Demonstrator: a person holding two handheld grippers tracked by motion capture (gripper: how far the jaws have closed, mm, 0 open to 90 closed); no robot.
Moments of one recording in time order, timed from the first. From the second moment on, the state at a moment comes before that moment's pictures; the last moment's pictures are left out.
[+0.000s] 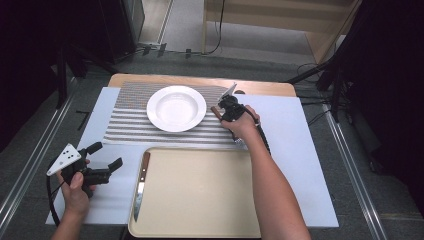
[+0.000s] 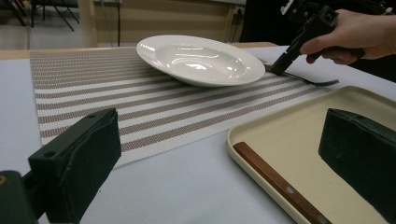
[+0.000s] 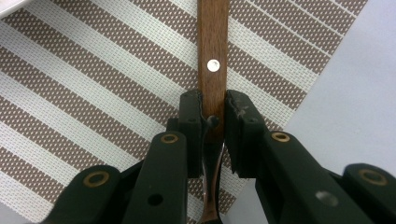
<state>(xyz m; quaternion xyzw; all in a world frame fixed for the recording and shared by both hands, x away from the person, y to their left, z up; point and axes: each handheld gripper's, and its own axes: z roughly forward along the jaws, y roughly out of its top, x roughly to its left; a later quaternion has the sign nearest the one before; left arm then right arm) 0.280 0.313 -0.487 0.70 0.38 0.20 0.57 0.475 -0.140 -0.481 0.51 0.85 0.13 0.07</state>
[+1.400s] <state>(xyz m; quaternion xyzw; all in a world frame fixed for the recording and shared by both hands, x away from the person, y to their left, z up) 0.285 0.261 -0.461 0.71 0.34 0.18 0.59 0.400 -0.178 -0.449 0.48 0.77 0.40 0.15</state>
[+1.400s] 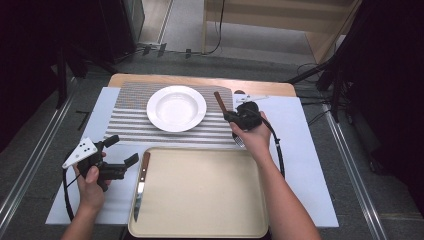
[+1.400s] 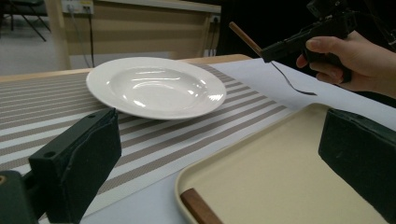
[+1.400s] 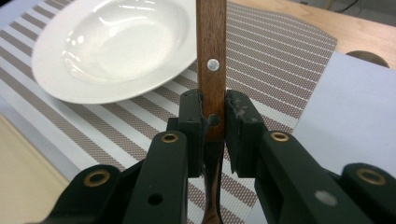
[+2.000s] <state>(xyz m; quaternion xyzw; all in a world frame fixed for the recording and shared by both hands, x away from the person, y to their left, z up) 0.294 0.193 -0.446 0.72 0.30 0.12 0.61 0.336 -0.177 -0.437 0.44 0.74 0.48 0.18</state>
